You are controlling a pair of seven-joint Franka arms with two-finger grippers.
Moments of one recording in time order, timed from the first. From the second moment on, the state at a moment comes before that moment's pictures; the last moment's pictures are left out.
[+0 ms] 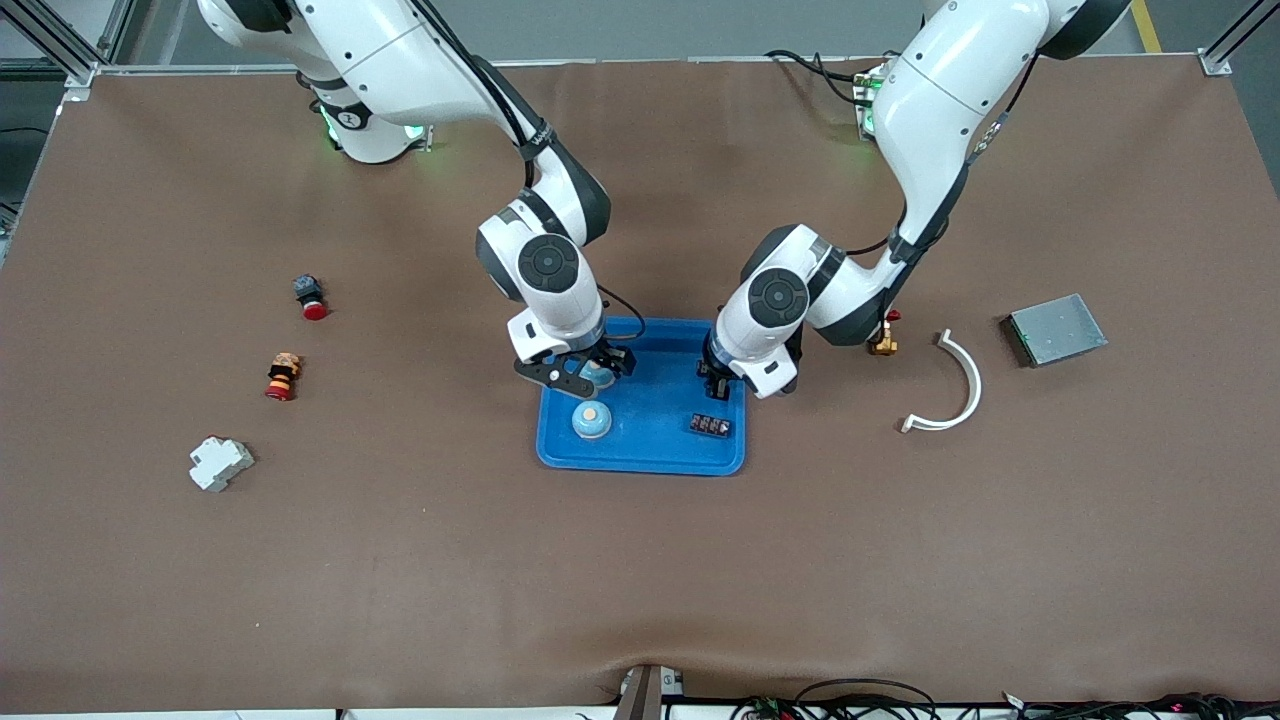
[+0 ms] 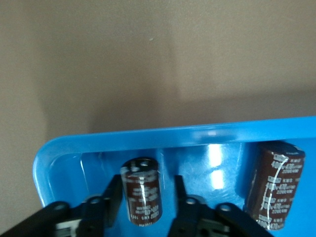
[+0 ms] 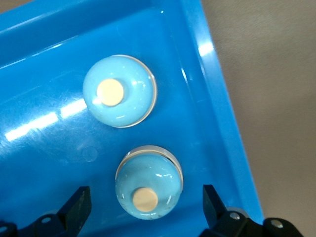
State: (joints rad) left arm -0.34 0.67 -0.33 -1.81 0.07 2.47 -2.07; right arm 0.69 0.64 0.02 -1.75 0.04 2.43 1.06
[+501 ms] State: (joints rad) left arm -0.34 0.67 -0.33 -1.75 0.11 2.43 -2.07; right arm 0.69 0.67 0.02 -1.74 0.03 2.45 1.08
